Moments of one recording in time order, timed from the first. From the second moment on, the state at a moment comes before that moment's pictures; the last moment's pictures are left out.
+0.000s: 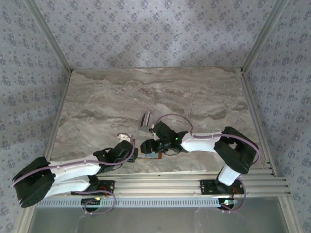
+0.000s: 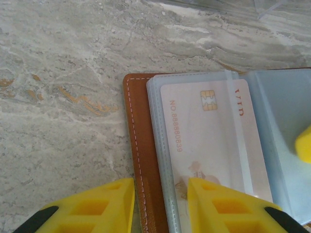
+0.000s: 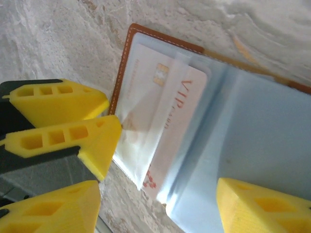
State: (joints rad) left arm -0.98 1.05 0.26 -0.07 -0.28 -0.75; right arm 0.97 1.63 0.78 -0.02 -0.31 0.79
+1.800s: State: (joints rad) left arm -0.98 1.05 0.26 -0.07 -0.28 -0.75; right arm 1.06 1.68 1.02 -0.49 0.27 0.58
